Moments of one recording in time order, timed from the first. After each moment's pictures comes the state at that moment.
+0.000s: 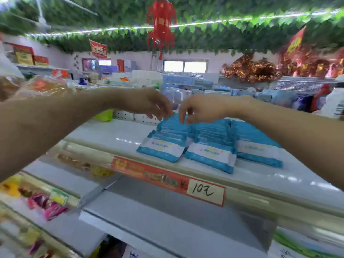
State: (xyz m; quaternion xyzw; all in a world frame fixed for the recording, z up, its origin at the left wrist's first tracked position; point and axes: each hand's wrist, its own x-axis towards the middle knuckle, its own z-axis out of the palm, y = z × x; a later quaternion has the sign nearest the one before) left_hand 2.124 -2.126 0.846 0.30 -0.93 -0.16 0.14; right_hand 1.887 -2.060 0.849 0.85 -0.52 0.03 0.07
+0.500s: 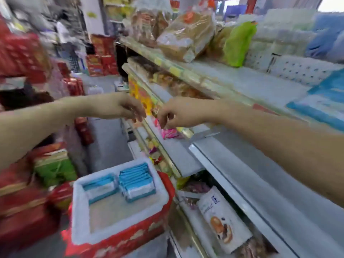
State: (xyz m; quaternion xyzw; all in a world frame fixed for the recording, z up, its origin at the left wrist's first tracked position) left_hand 2.501 -2.007 0.646 0.62 -0.74 -0.22 0.14; right_hand 2.248 -2.093 0.674 0.99 -0.13 -0.03 -0.04
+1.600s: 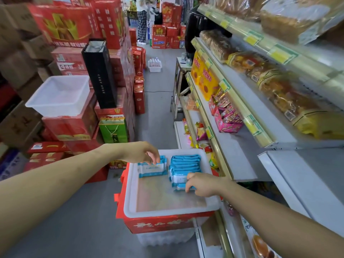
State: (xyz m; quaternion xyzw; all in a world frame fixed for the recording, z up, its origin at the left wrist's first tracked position) left_hand 2.600 -1.894 0.432 0.73 -0.57 -0.37 0.10; right_hand 2.348 -2.080 0.349 0.94 -0.06 -0.30 -0.13
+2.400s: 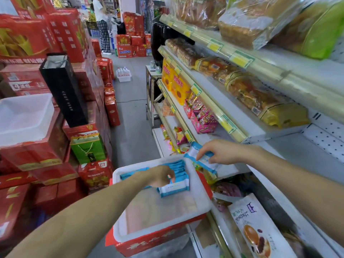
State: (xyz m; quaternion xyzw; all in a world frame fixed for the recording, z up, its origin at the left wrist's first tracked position) left_hand 2.525 -1.986 0.352 0.72 -0.62 -0.33 0.03; right_hand 2.312 -2.145 0.494 0.95 -0.22 -0.17 -0.15
